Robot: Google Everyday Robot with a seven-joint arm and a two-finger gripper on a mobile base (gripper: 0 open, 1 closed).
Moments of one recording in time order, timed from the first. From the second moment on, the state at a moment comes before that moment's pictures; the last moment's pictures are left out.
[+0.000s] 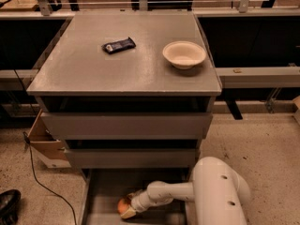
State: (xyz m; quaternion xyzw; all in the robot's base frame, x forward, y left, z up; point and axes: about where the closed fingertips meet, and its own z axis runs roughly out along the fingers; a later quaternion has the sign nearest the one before) arm 0.490 0.121 0.117 -0.56 0.74 0.29 0.23
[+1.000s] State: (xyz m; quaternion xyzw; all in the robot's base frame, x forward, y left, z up) arm 0.487 0.105 0.133 -0.55 0.74 0.31 0.24
